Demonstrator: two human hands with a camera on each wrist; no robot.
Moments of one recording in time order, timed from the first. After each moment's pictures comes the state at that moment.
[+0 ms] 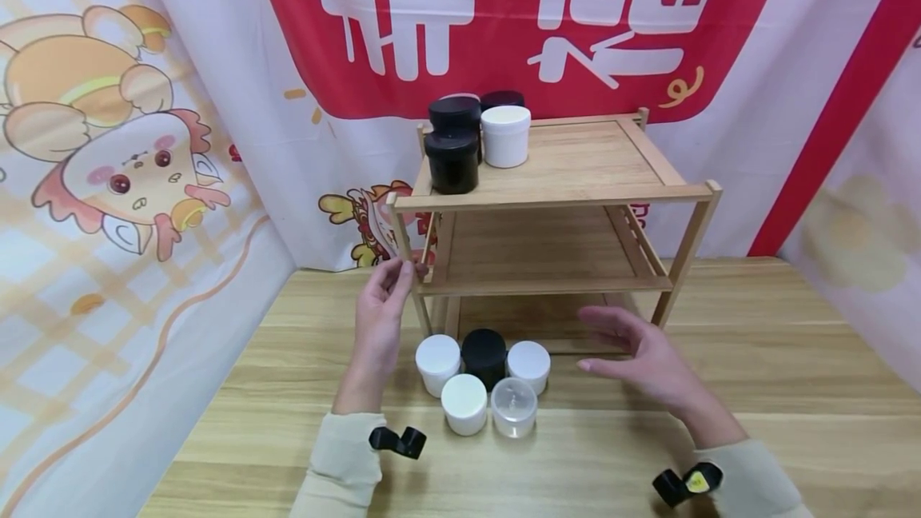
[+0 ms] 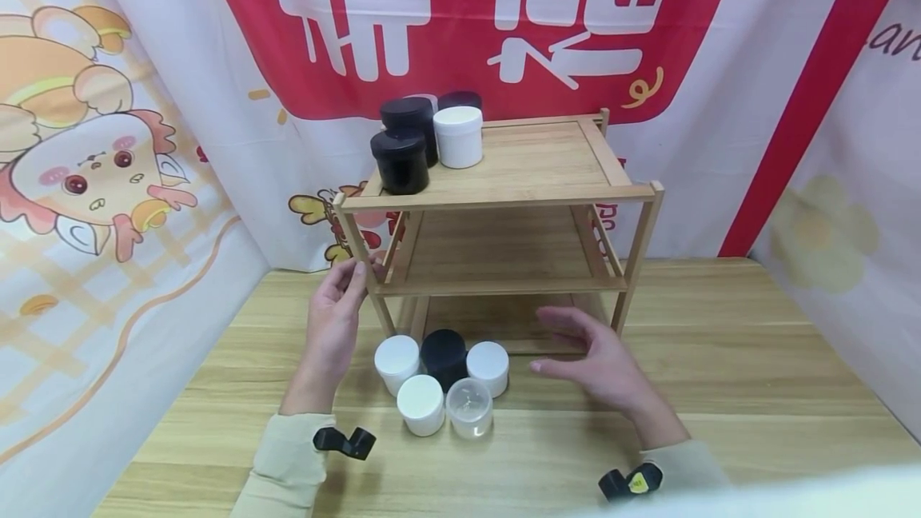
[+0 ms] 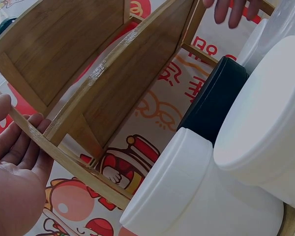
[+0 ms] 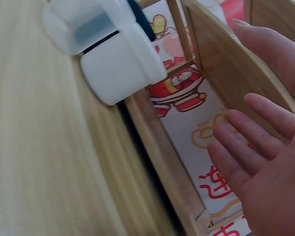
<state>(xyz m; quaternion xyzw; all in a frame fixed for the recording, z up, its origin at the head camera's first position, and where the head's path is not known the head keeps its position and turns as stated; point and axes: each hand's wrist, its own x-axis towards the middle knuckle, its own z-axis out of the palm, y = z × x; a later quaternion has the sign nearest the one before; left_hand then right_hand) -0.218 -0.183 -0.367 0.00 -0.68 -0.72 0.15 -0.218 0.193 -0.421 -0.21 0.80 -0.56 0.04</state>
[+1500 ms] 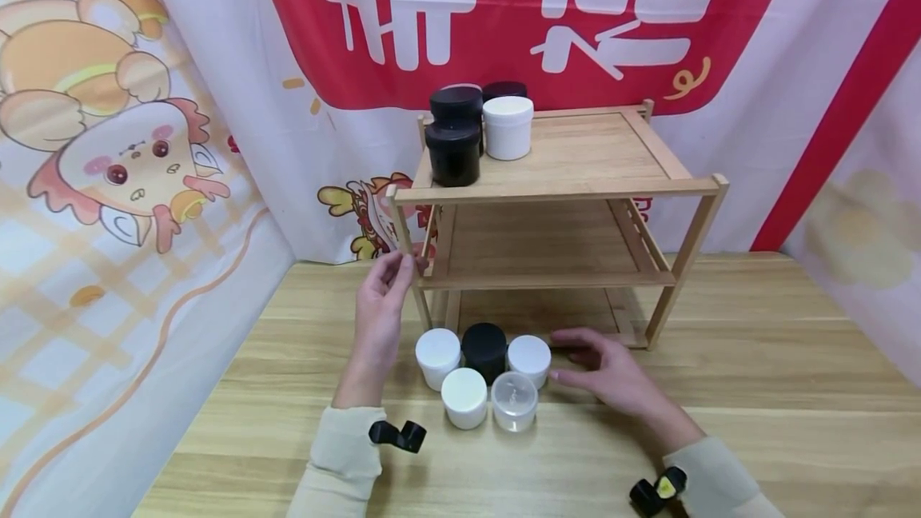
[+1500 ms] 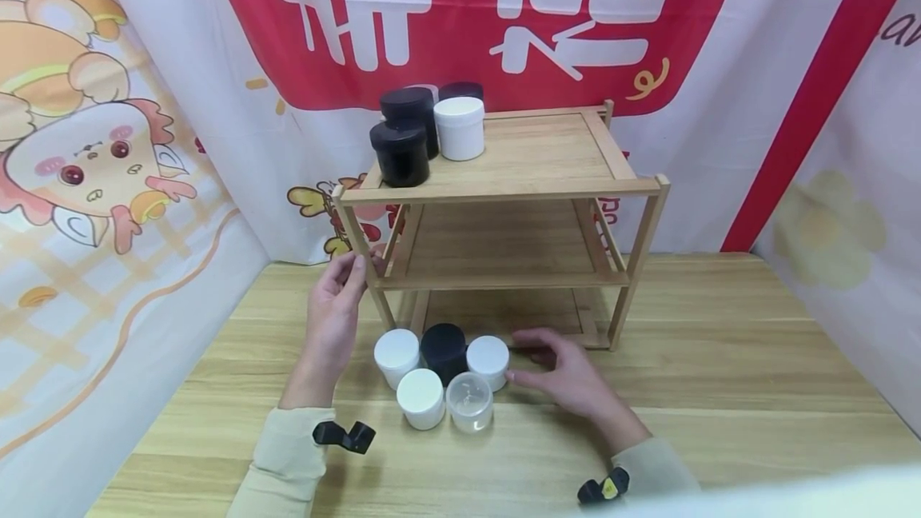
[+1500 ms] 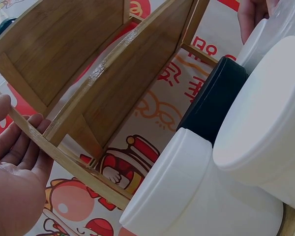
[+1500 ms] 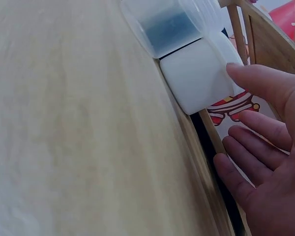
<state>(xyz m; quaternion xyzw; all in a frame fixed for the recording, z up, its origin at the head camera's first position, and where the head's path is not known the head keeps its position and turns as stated) -0.217 -0.182 -0.367 0.00 -0.68 -0.72 0.15 -0.218 0.158 -0.458 -0.20 0.83 -0.52 0.07</state>
